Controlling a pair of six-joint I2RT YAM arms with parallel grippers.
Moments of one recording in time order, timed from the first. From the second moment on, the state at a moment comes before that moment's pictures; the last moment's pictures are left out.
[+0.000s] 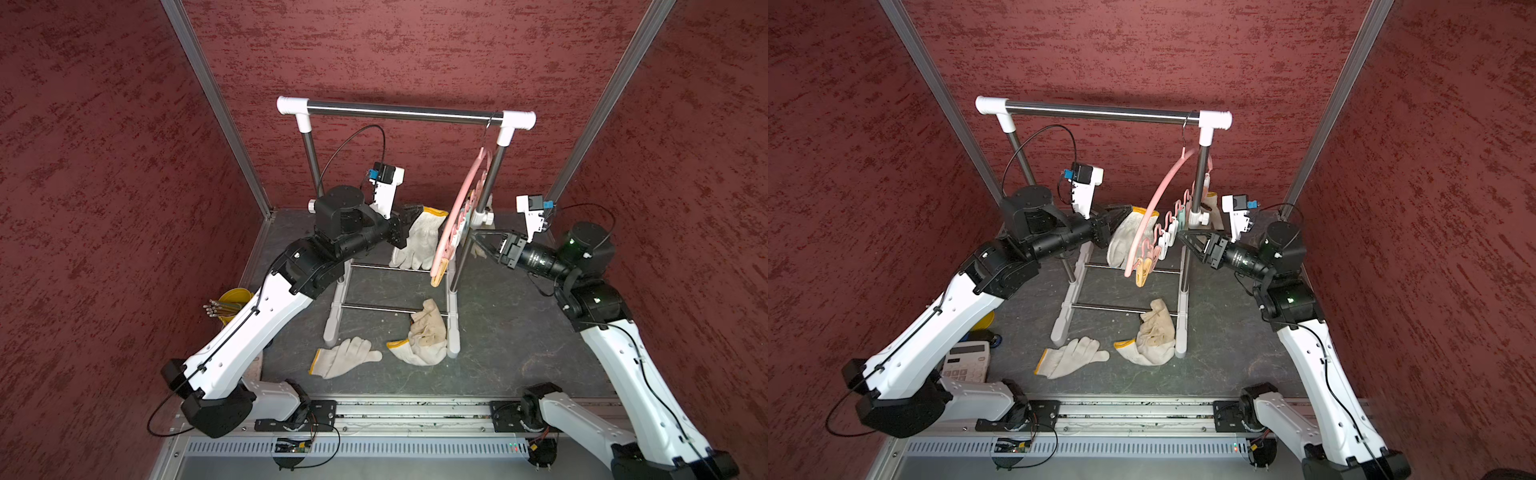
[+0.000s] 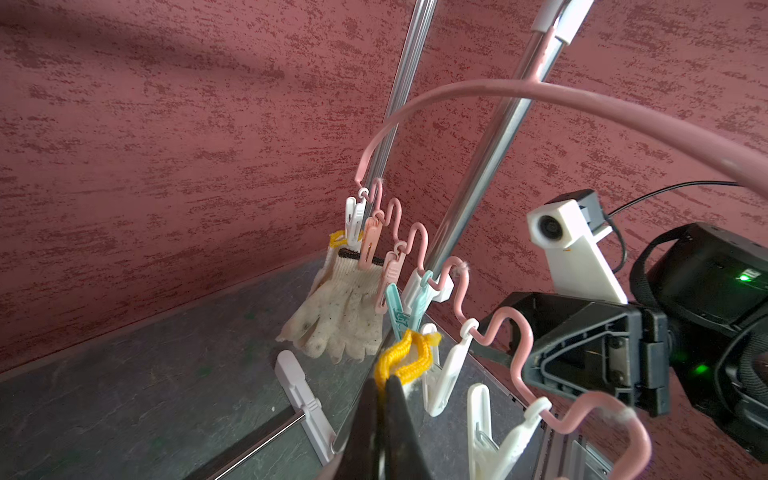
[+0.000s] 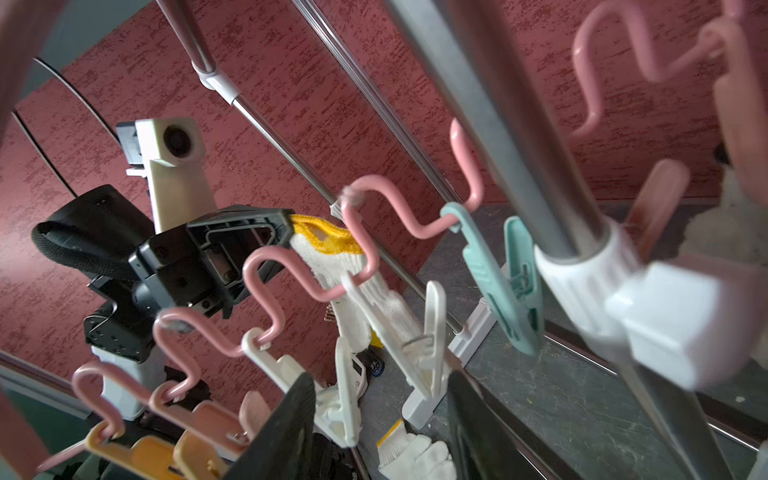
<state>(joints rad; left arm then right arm) -0.73 1.34 1.68 -0.45 0.15 -0.30 0.23 1.00 1.18 -0.22 -0.78 0.68</state>
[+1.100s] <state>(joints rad) -0.74 1.38 1.68 -0.43 0.18 -0.32 0.33 1.13 1.21 -0.12 -0.68 0.69</state>
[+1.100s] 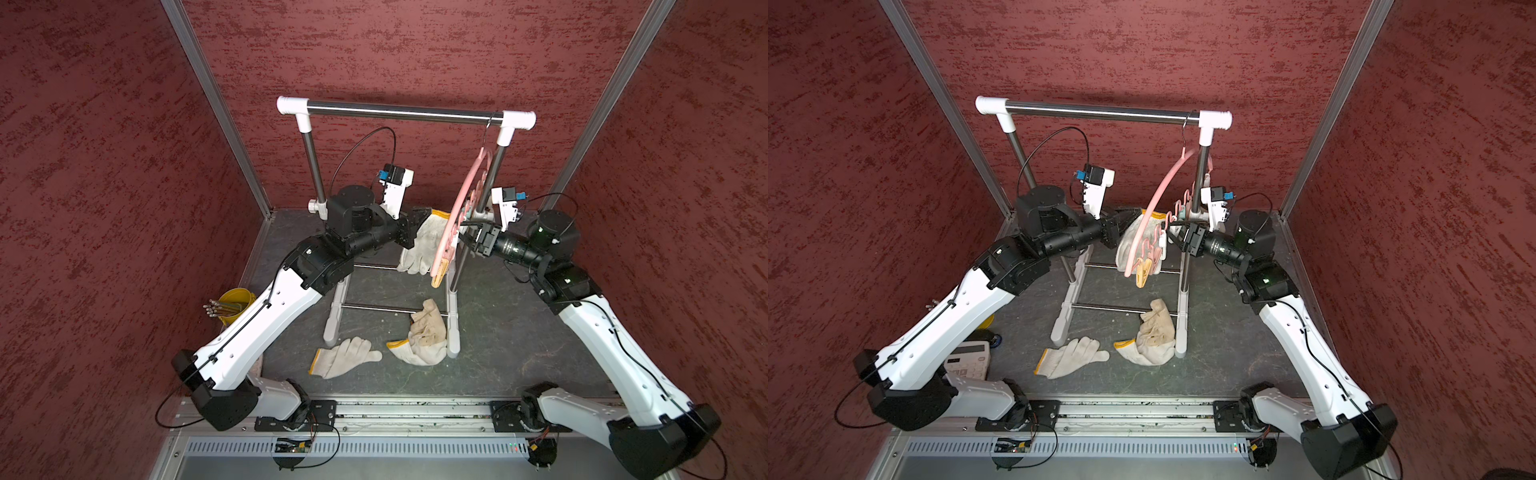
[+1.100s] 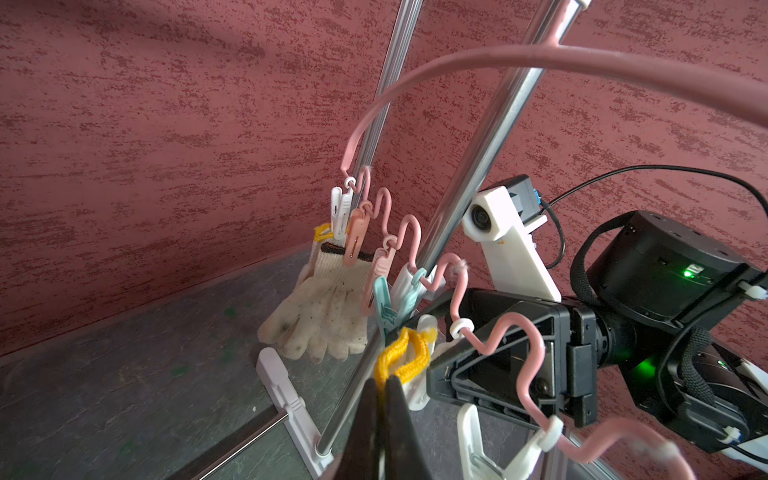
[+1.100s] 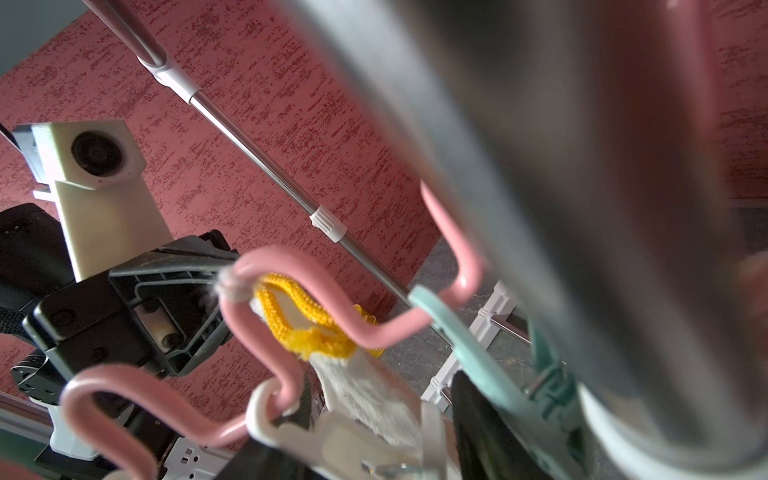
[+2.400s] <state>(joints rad) -0.72 1.33 1.51 -0.53 0.47 -0.17 0.34 1.14 1.26 -0.17 -0.67 0.61</state>
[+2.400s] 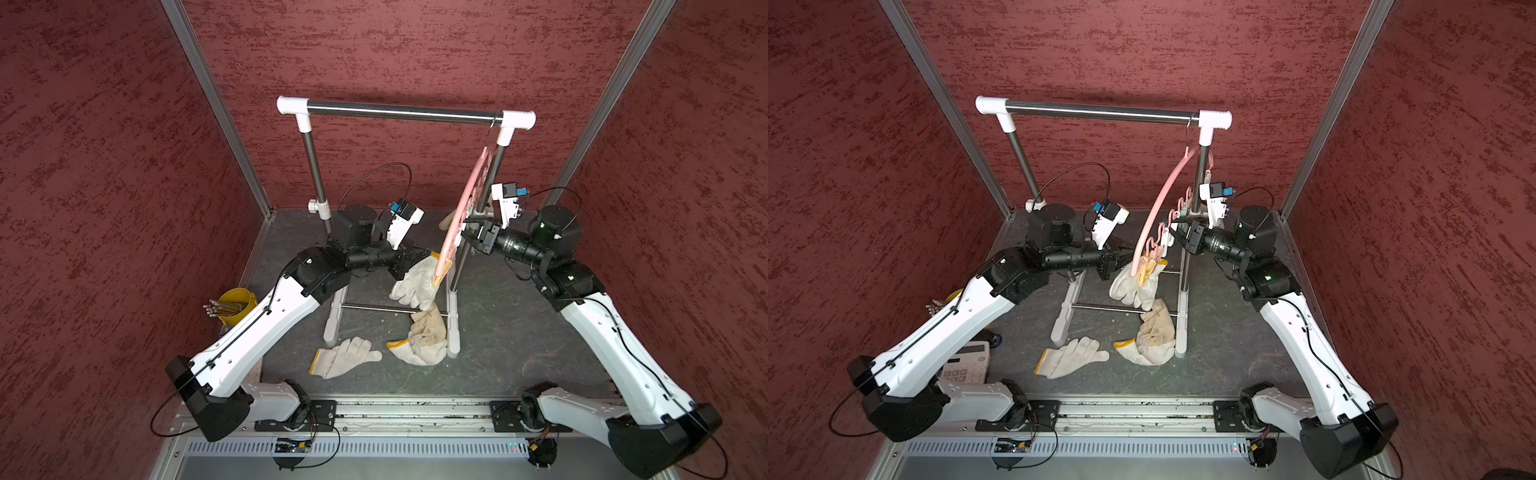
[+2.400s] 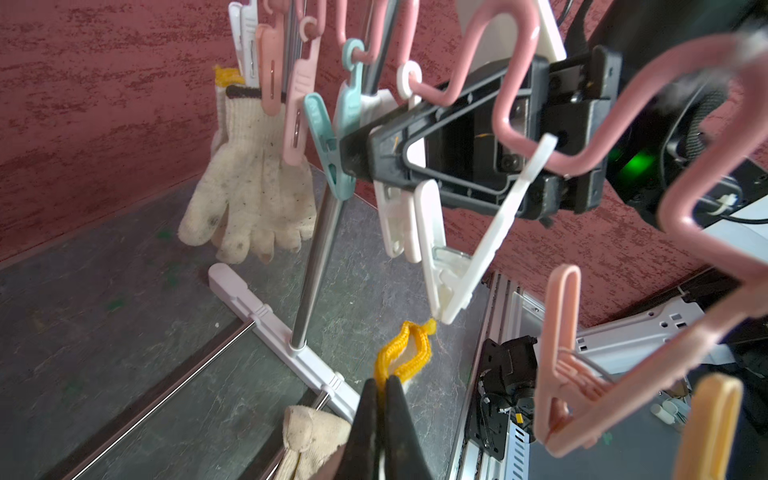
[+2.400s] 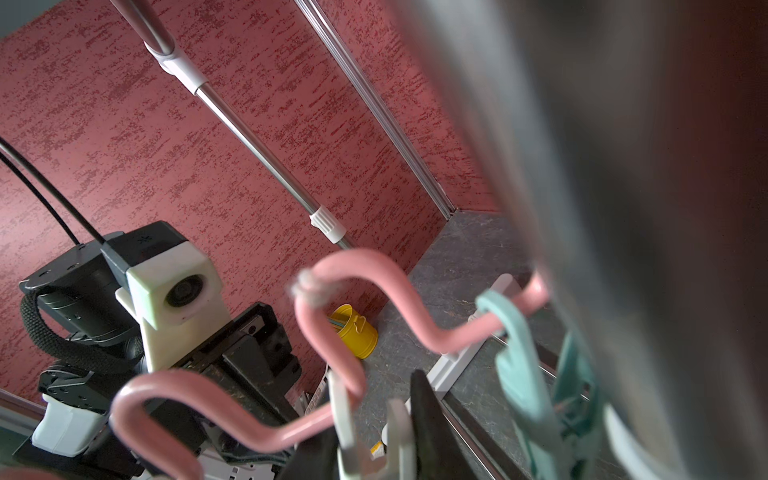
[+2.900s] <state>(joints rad) -0.72 1.45 1.56 -0.43 0.52 -0.21 0.34 1.14 1.26 -0.17 -0.67 0.61</state>
